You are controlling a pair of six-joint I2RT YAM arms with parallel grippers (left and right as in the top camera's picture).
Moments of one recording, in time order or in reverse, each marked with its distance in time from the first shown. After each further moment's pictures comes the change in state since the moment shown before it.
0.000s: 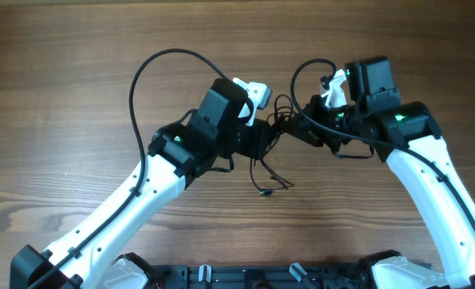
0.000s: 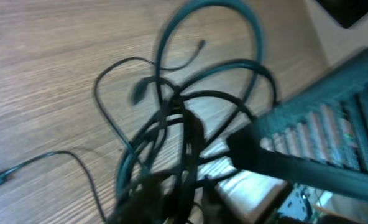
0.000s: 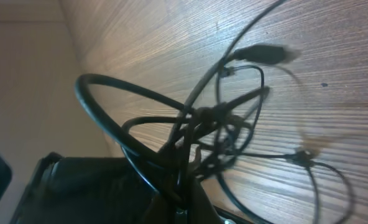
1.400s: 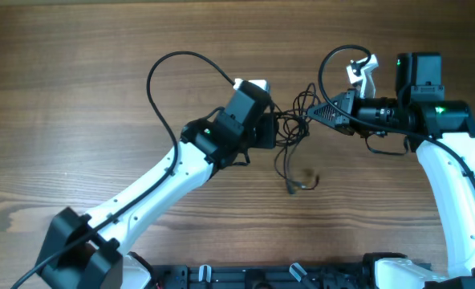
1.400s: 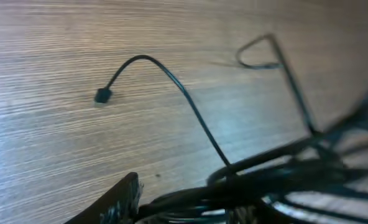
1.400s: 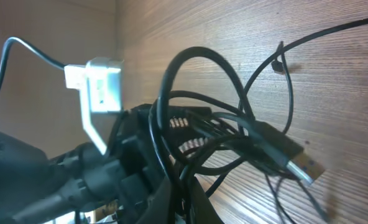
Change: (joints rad) left arm -0.059 0.162 0.007 0.087 -0.278 -0.201; right arm -0.255 0.003 -0.001 -0.020 -0.248 -0.441
